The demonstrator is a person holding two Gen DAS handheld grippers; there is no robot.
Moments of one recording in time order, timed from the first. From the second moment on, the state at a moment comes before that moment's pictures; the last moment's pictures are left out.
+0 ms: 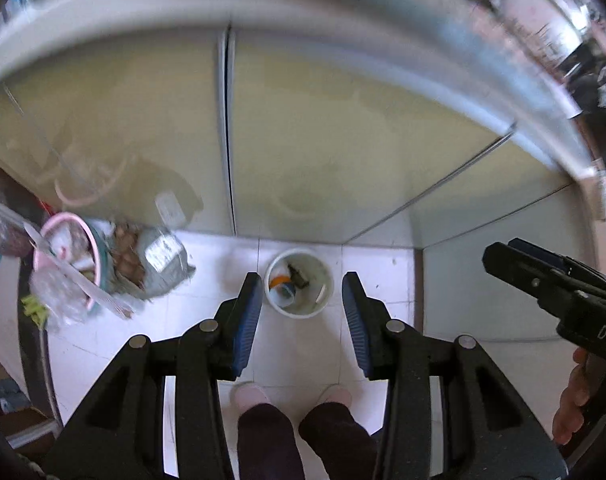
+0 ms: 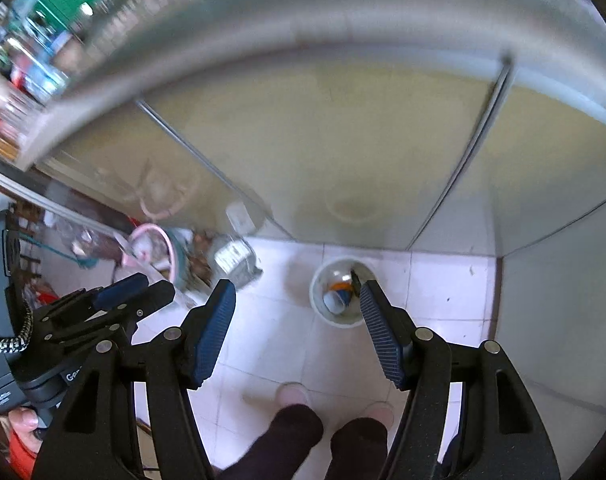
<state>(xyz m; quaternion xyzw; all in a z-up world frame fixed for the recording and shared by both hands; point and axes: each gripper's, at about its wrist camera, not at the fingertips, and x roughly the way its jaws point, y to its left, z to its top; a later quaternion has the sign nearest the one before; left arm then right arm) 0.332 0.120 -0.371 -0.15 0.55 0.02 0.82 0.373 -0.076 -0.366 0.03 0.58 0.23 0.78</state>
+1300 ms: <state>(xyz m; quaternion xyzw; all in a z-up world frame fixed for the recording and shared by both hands) 0.459 0.144 -0.071 -0.12 0.35 0.02 0.93 0.455 -0.138 -0.070 0.08 0.35 0.19 0.92</state>
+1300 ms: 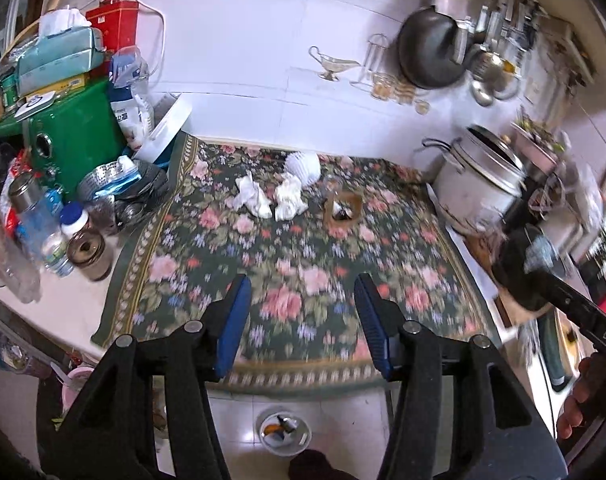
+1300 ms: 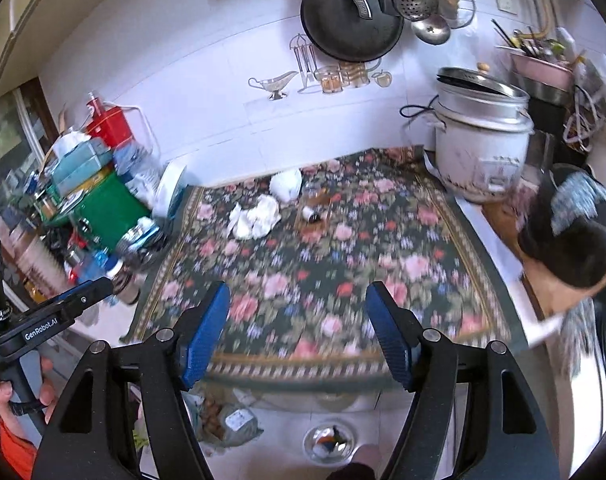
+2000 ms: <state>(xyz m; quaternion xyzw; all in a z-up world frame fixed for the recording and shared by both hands) 0.664 0.195 -0.148 -0.17 0.43 0.07 0.88 0.644 -0.106 -0.132 0.07 0.44 0.24 0.86</state>
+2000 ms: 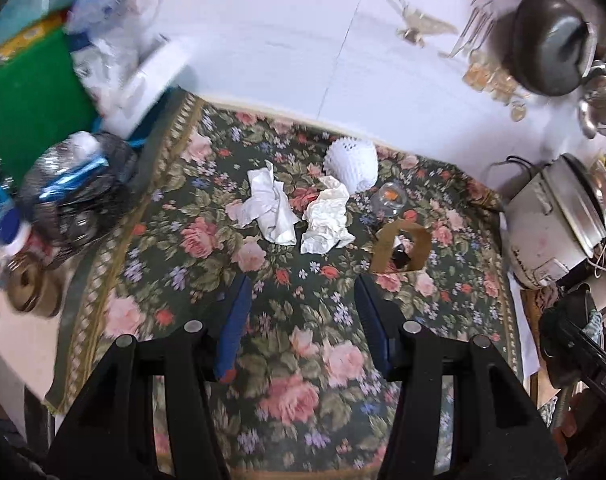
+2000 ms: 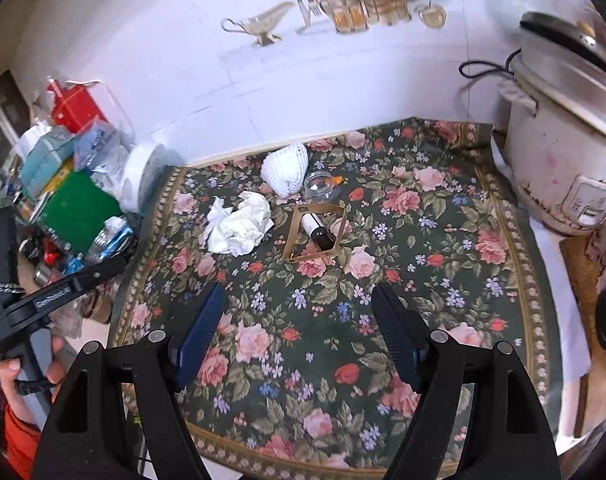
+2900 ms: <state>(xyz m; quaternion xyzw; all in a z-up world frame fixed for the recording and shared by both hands) 0.806 0.256 -0.283 -0.24 0.52 -0.03 0.82 0.743 0.029 -0.176 0.03 0.49 0.21 0.84</state>
